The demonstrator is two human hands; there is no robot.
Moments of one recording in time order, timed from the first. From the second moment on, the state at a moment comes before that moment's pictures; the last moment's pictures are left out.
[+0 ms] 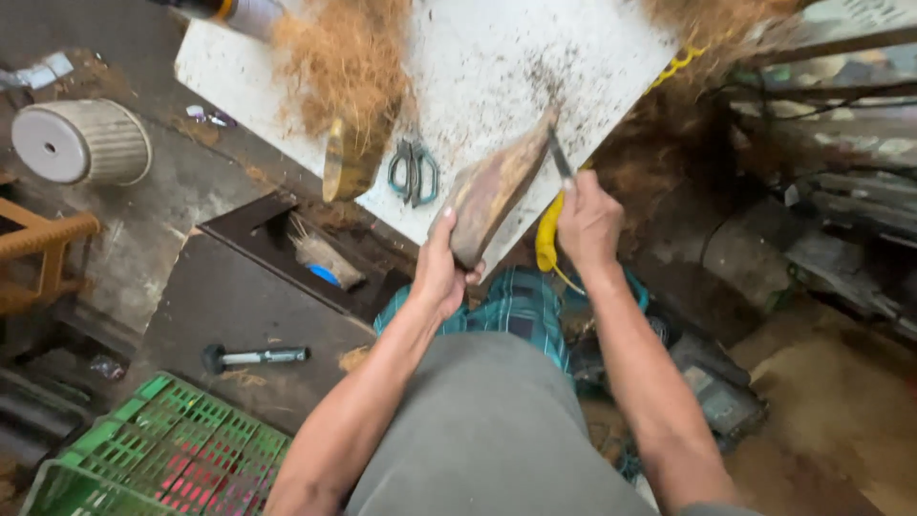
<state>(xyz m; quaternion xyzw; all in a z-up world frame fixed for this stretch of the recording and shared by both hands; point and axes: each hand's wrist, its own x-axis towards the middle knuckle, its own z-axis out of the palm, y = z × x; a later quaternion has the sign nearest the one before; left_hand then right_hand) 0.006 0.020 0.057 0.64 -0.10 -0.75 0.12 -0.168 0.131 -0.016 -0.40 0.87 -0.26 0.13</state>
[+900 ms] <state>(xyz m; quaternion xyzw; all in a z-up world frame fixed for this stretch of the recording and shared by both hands) 0.027 0.024 0.032 0.67 -0.01 -0.74 0.07 -0.181 0.111 -0.010 -0.38 0.91 -0.05 0.17</state>
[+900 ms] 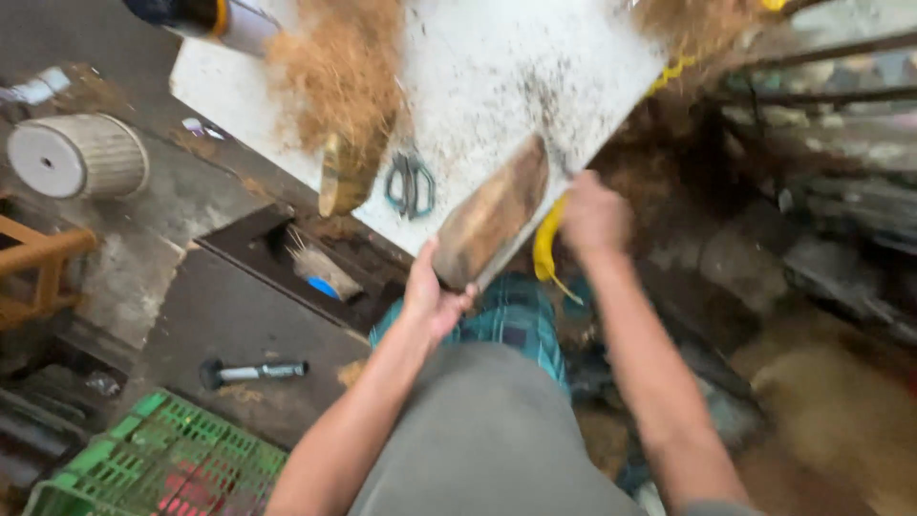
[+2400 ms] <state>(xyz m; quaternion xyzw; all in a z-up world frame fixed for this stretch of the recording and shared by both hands) 0.022 0.035 0.073 0.55 -0.56 -0.61 0.04 -0.183 0.127 0.052 -0.48 0.86 -0.15 0.10</state>
